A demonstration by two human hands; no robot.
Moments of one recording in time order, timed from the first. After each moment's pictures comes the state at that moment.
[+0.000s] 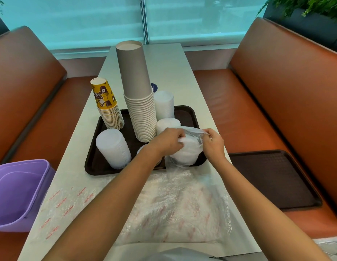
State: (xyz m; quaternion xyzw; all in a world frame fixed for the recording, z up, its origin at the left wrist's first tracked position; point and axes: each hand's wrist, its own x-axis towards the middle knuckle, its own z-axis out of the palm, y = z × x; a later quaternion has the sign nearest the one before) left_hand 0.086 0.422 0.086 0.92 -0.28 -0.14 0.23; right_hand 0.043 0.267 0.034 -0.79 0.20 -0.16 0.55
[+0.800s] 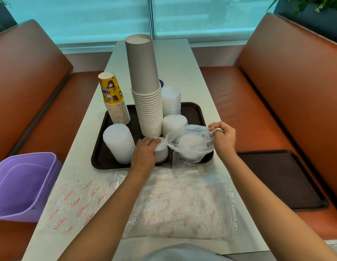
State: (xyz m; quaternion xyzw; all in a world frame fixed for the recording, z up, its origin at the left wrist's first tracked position) left_hand 0.067 0.498 0.005 0.95 -0.17 0.08 0.24; right_hand 0.040 0.269 0.050 -0.69 0.19 -0.21 0.66
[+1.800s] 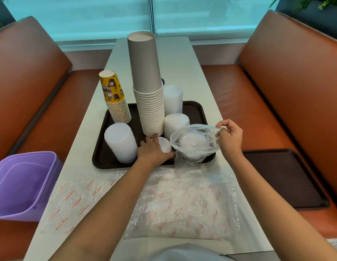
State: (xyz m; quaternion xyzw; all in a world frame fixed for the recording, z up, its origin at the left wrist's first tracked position) left_hand 0.091 0.477 0.013 0.98 -0.06 -0.17 0.07; right_hand 0.034 0.264 0.055 -0.69 0.20 -0.22 0.66
